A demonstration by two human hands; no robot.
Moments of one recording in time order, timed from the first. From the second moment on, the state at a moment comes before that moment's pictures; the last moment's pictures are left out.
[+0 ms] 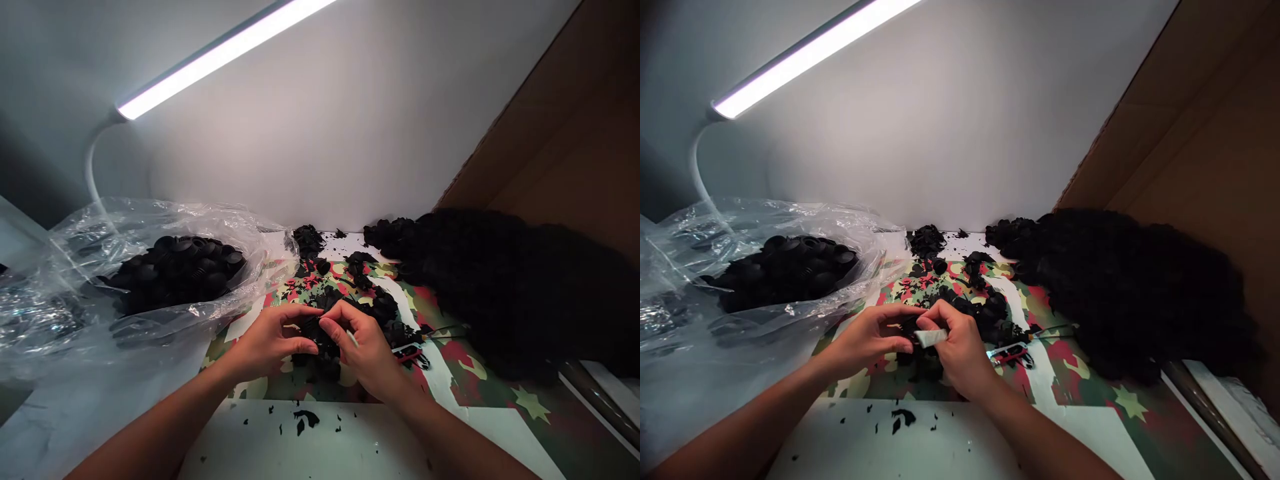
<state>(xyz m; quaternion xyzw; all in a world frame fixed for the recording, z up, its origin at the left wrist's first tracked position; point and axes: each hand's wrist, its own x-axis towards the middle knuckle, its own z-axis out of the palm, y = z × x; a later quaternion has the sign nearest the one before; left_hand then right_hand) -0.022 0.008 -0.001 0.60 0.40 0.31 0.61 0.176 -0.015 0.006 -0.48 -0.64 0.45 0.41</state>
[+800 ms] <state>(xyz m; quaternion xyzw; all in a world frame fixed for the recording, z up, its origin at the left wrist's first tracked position) -0.018 -0.005 0.013 0.72 0.47 0.37 0.35 0.174 -0.020 0.002 -0.39 -0.87 0.05 0.29</state>
